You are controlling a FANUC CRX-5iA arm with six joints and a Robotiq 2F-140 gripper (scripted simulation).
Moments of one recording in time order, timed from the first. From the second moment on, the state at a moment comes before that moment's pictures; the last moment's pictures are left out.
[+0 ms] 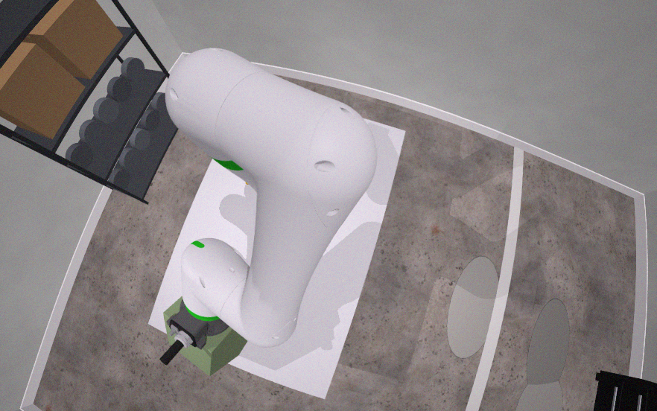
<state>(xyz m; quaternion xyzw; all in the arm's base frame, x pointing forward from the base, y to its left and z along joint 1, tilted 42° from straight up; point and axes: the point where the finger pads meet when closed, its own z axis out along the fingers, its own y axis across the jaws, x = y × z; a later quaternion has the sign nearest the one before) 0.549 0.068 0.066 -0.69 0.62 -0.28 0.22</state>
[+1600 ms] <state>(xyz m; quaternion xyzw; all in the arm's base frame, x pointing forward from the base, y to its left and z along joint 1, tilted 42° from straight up) 0.519 0.072 0.125 -0.69 0.62 -0.28 0.23</state>
